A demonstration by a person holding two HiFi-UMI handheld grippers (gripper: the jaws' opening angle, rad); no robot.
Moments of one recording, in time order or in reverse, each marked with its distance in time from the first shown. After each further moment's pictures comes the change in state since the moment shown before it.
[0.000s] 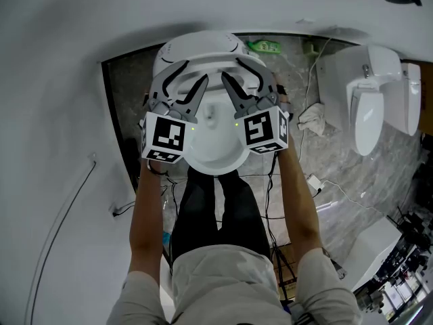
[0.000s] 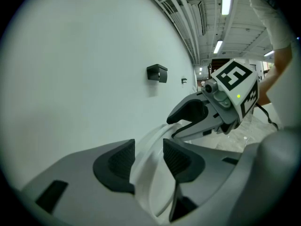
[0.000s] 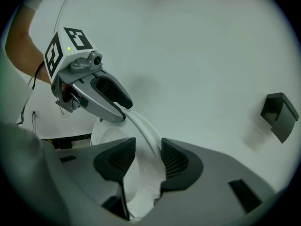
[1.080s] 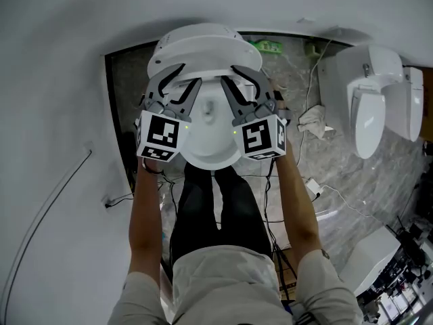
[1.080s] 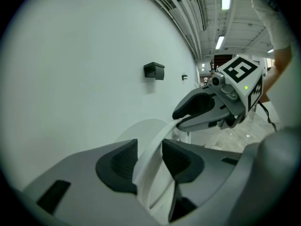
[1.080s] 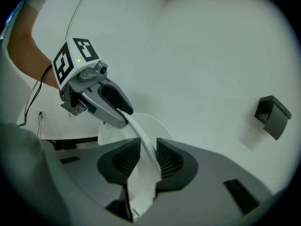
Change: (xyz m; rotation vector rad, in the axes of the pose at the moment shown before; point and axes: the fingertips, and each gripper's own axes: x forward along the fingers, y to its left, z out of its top) left arm -0.025 -0.043 -0.003 0.019 0.032 0.040; right arm -0.057 0.026 -0.009 -0.013 -0.086 0.017
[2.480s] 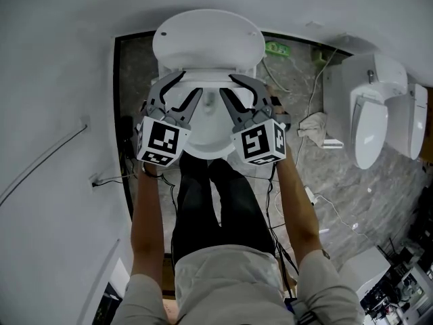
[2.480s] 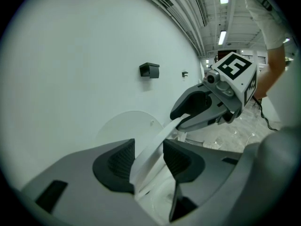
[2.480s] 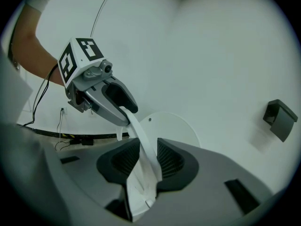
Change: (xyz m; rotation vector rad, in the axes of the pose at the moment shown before) left arm -0.063 -0.078 -0.039 -0.021 0.038 0.076; right arm -0.061 0.076 -0.019 -0.088 -0.035 0.153
